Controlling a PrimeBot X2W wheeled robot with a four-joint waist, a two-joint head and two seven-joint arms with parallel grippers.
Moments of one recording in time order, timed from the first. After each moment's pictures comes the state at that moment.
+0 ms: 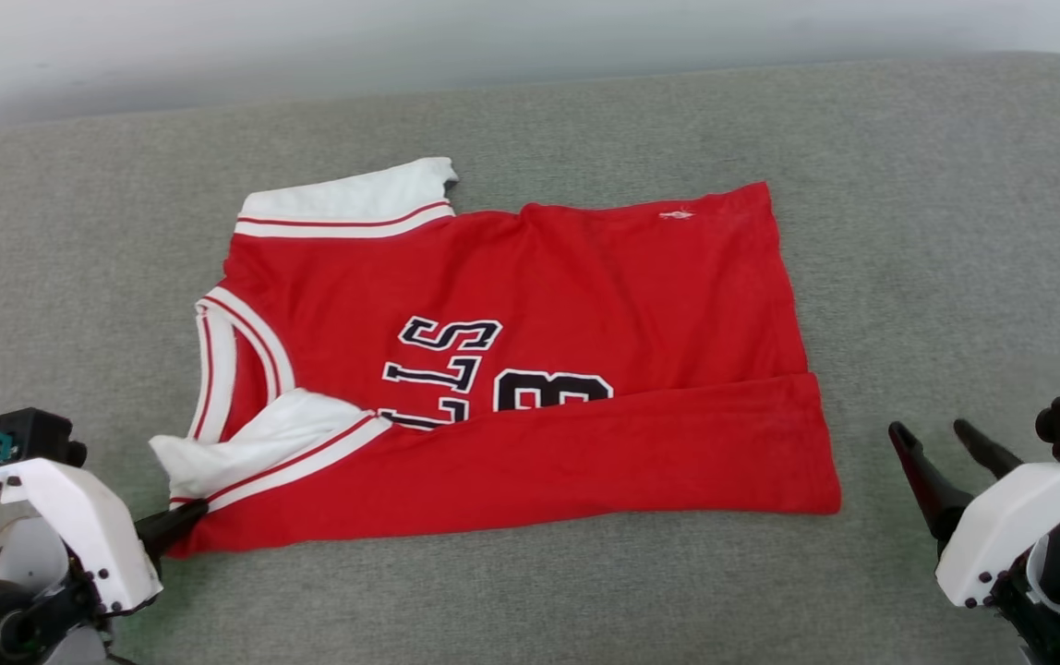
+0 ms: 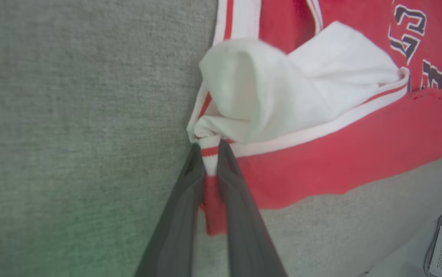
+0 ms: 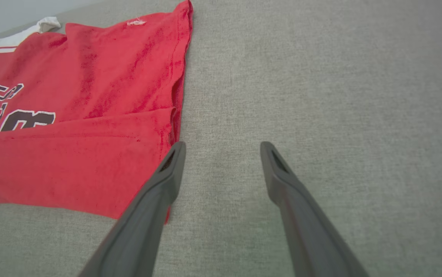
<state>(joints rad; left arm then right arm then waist) -0.27 0.69 -0.35 0.37 -1.16 -0.13 0.54 -0.10 -0.21 -0.05 0.01 0.38 0.13 0.41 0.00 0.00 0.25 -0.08</state>
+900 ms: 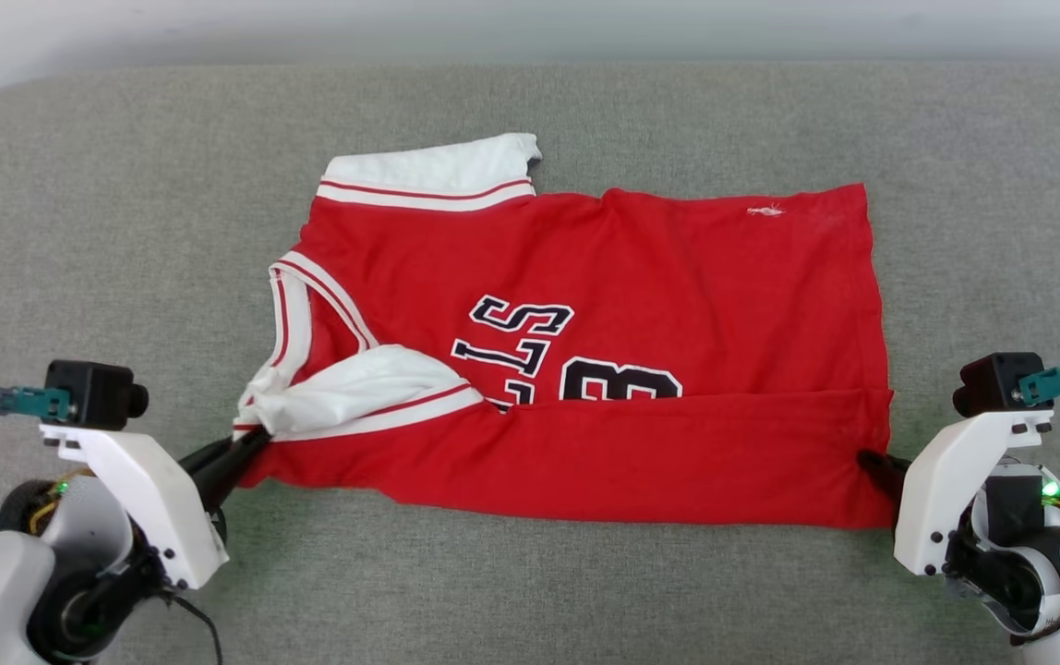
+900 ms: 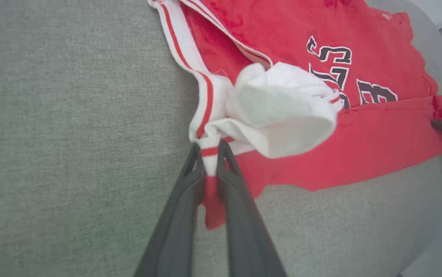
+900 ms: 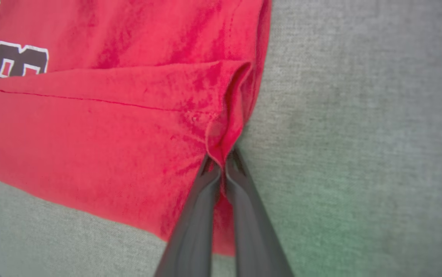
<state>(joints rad) -0.28 0.68 -0.39 0.14 -1.04 -0.12 0.37 -0.24 -0.20 0.01 0.18 0.42 0.13 0.74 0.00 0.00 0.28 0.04</state>
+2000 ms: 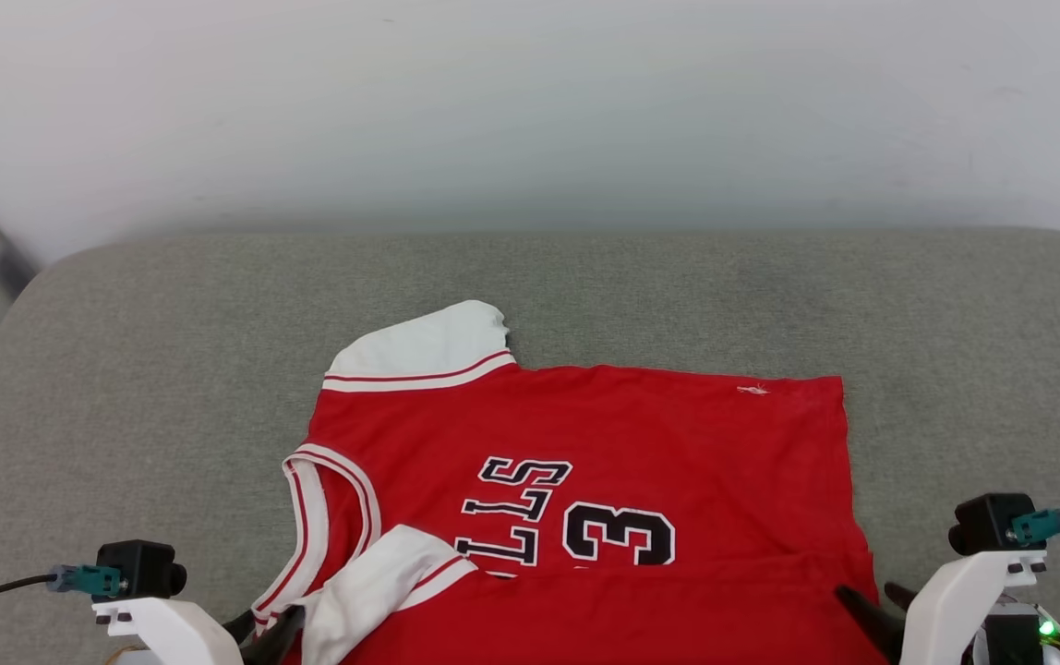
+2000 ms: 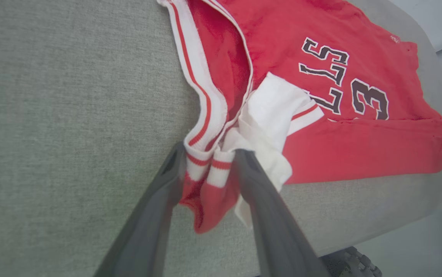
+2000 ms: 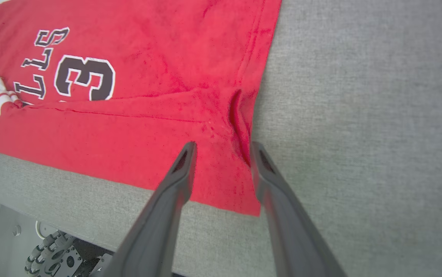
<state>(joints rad) -0.01 0.62 -0.42 0.13 -1.06 0.02 0.31 0.01 -0.23 0.03 0.12 0.48 0.13 0.69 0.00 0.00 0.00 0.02</state>
